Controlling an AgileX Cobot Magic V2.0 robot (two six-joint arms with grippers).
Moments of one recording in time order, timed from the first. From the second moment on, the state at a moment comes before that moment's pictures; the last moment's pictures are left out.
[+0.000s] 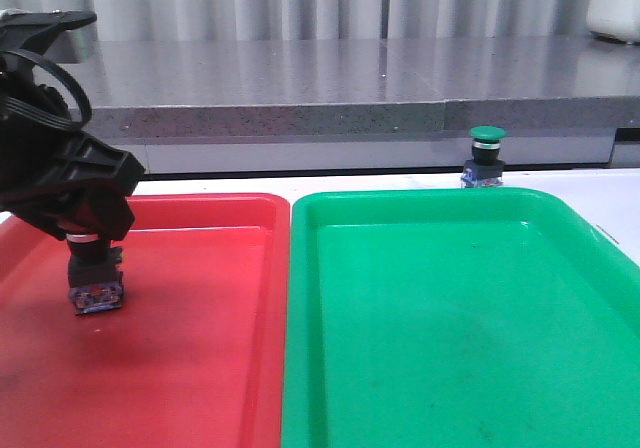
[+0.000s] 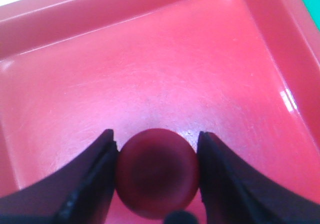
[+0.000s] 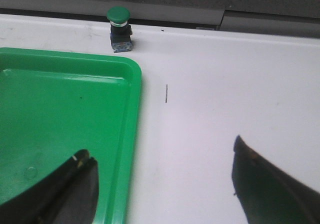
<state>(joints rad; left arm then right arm) -0.37 1.55 -0.81 -0.11 0.27 0.03 0.02 0.63 -0.61 0.03 0.59 -0.04</state>
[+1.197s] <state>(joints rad) -0.37 0.55 -0.75 -0.11 0.68 0.03 0.02 0.63 -0.61 0.03 0.59 -0.04</state>
